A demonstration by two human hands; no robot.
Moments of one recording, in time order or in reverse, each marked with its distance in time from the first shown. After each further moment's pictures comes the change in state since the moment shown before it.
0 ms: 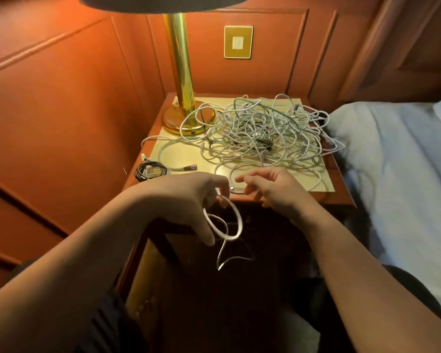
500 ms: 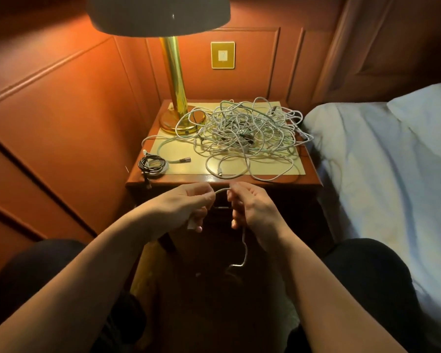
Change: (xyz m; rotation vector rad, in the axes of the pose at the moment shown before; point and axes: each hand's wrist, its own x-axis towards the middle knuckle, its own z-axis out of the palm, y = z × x) left_hand -0.062 0.023 0.076 -0.787 0.143 0.078; right_hand -0.113 -0.002 0.045 0.390 -0.002 -0.078
